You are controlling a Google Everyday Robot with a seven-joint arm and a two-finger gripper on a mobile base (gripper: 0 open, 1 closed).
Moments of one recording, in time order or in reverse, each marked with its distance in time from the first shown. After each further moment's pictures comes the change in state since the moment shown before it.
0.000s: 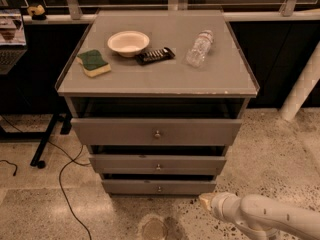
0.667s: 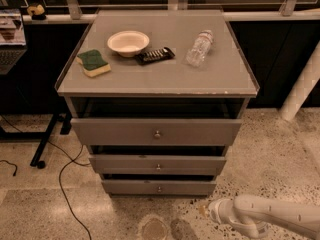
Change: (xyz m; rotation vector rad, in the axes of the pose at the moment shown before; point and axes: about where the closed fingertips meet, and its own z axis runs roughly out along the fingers) arm 0.064 -0.027 0.077 -0.048 0.122 0.093
